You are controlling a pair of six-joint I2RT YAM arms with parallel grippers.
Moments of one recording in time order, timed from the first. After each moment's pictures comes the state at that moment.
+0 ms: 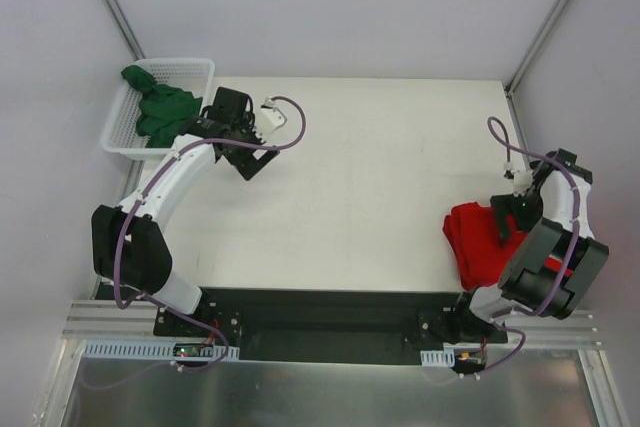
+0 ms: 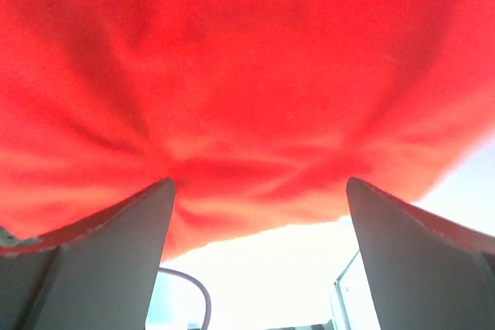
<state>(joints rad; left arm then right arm) -0.30 1.53 1.33 -0.78 0.06 0.59 -0.50 1.45 1.05 -1.06 0.07 -0.58</state>
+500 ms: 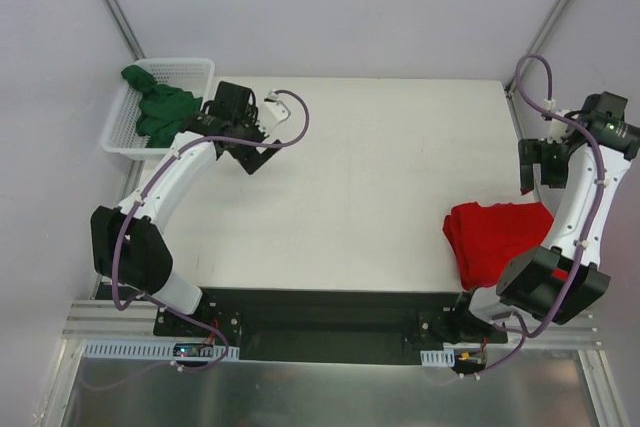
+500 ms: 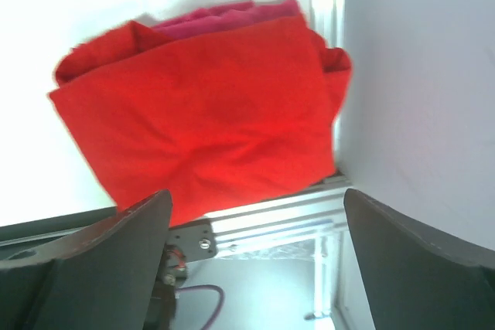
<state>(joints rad) -0.32 1.53 1.37 -0.78 0.05 0.59 -0.46 1.42 1.62 -1.36 0.04 -0.44</state>
